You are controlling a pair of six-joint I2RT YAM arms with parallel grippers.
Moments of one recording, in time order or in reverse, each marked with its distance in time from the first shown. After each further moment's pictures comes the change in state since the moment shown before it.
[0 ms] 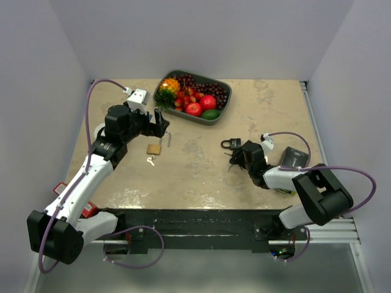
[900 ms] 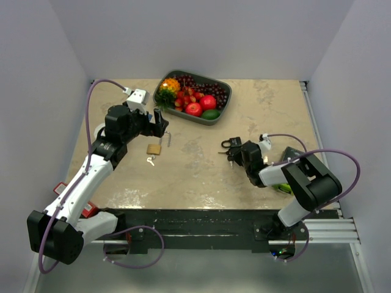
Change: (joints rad) left arm 0.000 -0.001 0.000 -0.006 -0.023 0.000; right arm 0.000 0.142 0.004 0.202 -0.018 0.089
